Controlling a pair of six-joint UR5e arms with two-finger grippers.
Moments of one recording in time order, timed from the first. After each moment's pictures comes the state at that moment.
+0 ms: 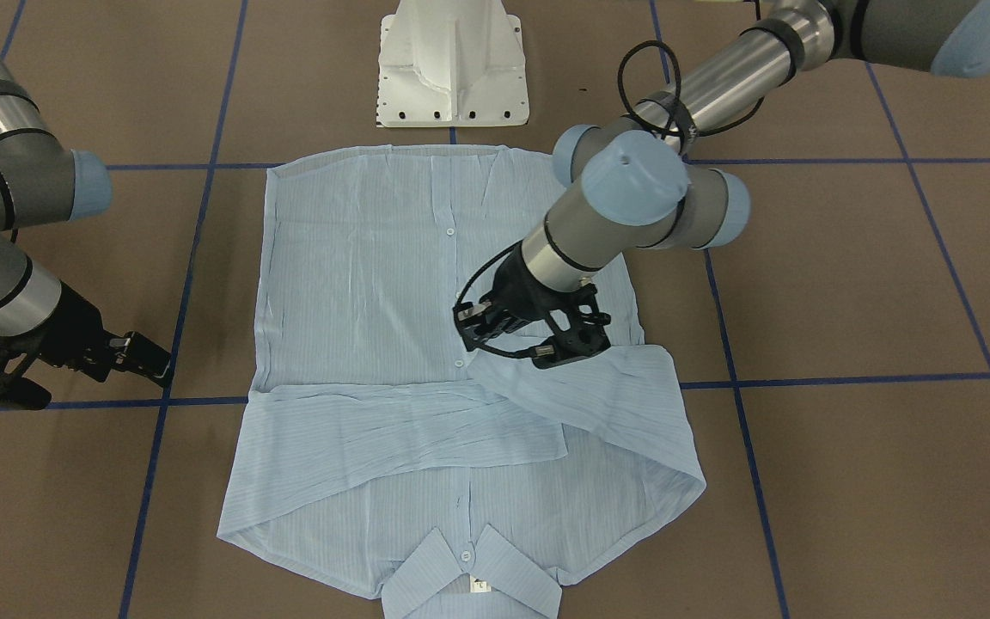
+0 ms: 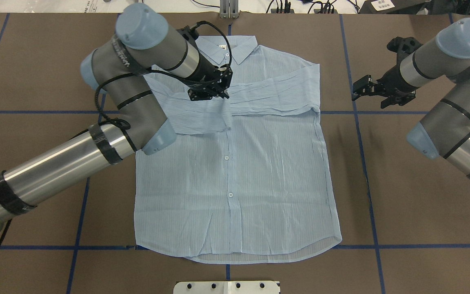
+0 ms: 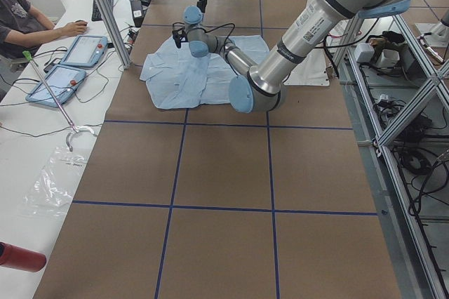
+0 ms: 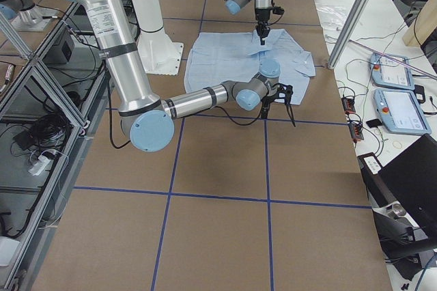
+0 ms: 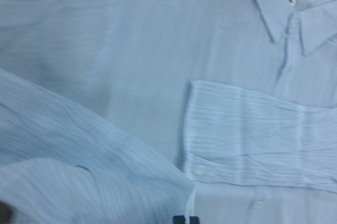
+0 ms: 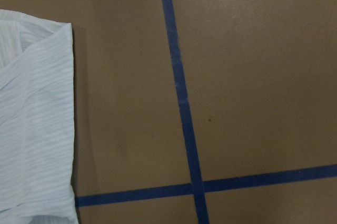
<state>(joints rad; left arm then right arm) -0.71 -2.49 -1.22 -2.22 -2.12 -1.69 0.98 -1.25 1.49 -1.06 2.20 1.09</state>
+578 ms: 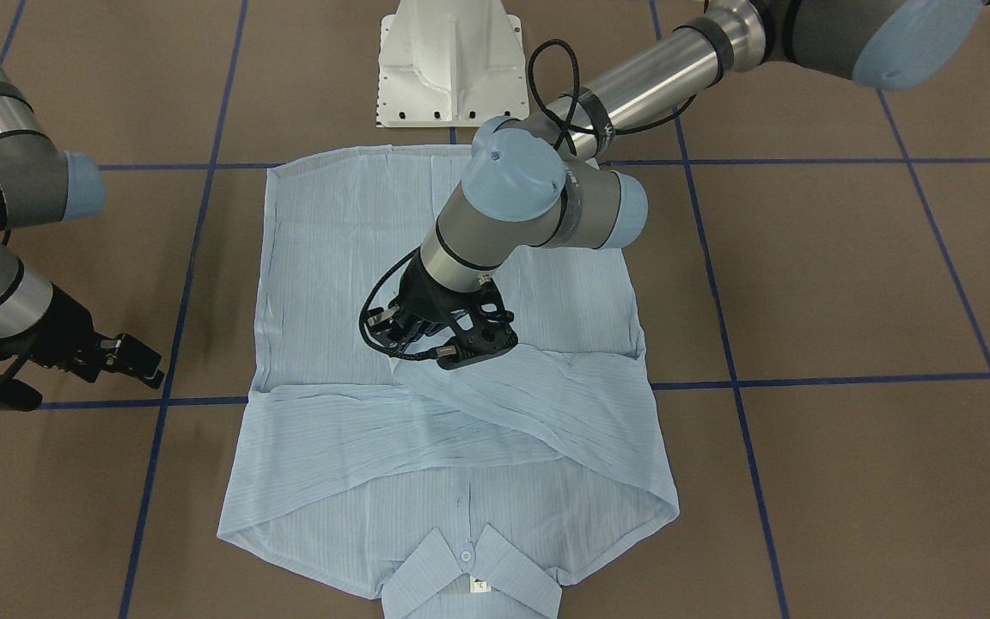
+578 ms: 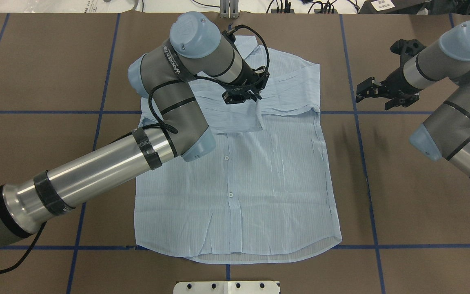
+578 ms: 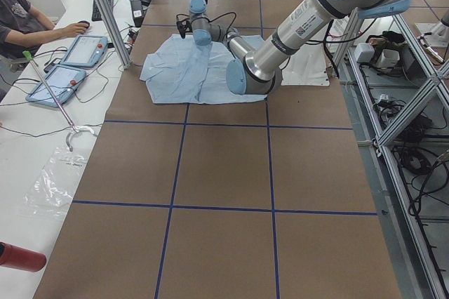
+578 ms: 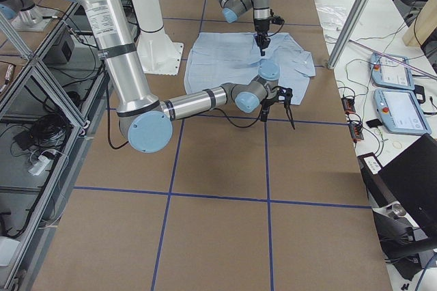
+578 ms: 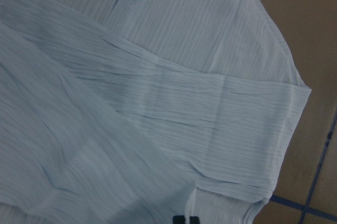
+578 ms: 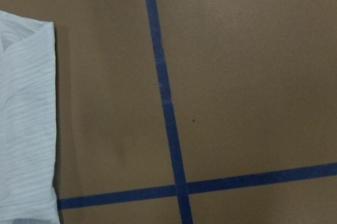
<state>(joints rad) -0.66 -2.61 -1.10 -2.22 -2.03 -1.73 0.98 -1.26 1.48 -1.06 2.20 1.09</state>
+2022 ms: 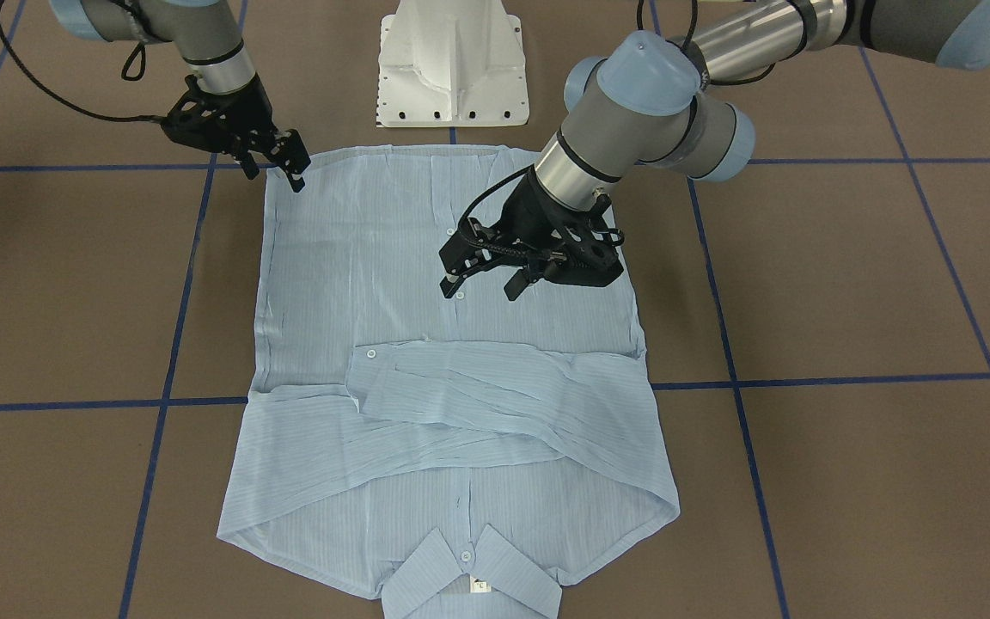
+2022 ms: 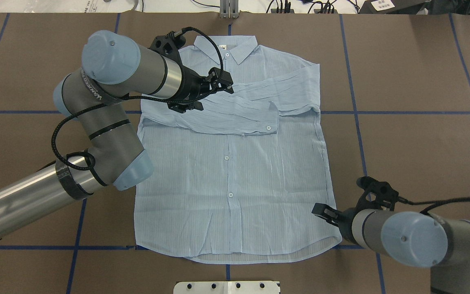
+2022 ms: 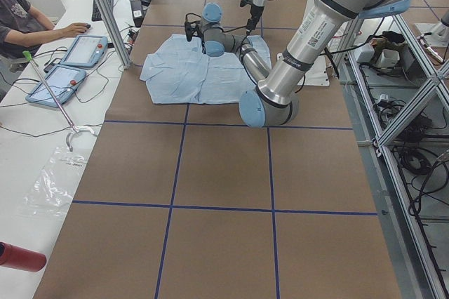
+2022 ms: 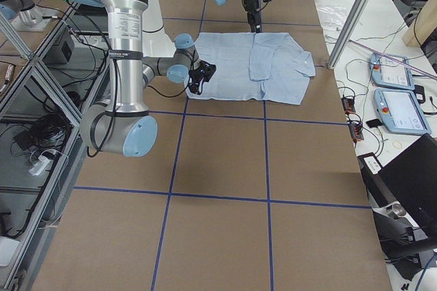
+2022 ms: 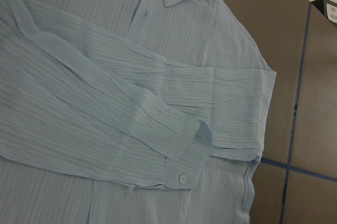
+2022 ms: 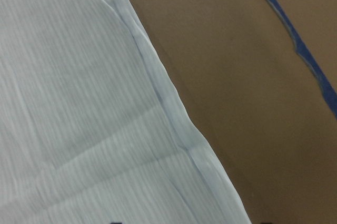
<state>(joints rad) -0.68 -2.28 -1.55 -2.20 -1.95 -1.60 0.19 -1.58 2.13 -1.27 1.50 1.93</state>
